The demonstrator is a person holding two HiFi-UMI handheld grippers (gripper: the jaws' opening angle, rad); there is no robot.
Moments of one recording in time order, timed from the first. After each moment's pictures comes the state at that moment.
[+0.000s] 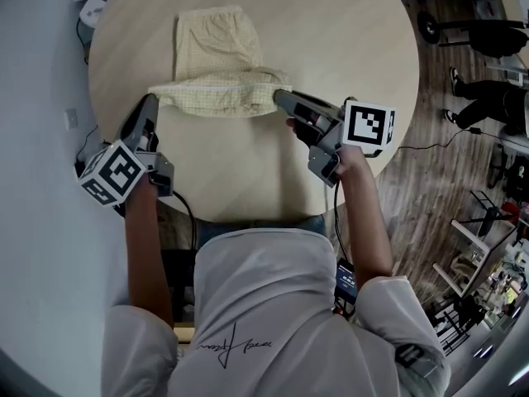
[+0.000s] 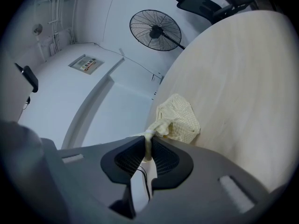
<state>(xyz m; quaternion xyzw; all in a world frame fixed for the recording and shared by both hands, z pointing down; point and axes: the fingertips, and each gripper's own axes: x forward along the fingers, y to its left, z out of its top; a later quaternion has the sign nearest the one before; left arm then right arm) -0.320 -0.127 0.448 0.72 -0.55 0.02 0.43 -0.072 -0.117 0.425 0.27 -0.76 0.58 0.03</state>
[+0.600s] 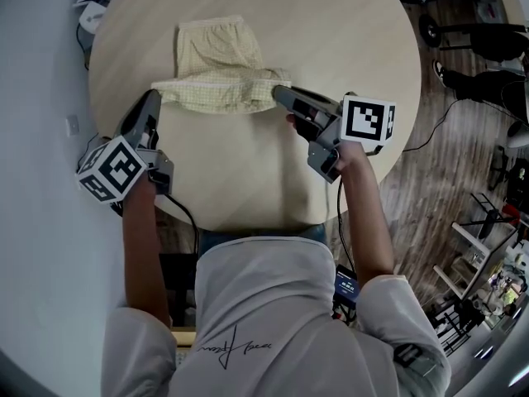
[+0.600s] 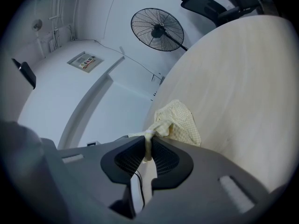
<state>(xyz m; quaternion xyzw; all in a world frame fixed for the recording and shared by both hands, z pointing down) -0.313 -0.140 0.433 0.73 -0.54 0.03 0.42 -0.079 -0.132 0.419 0.27 -0.78 0.57 0.04</state>
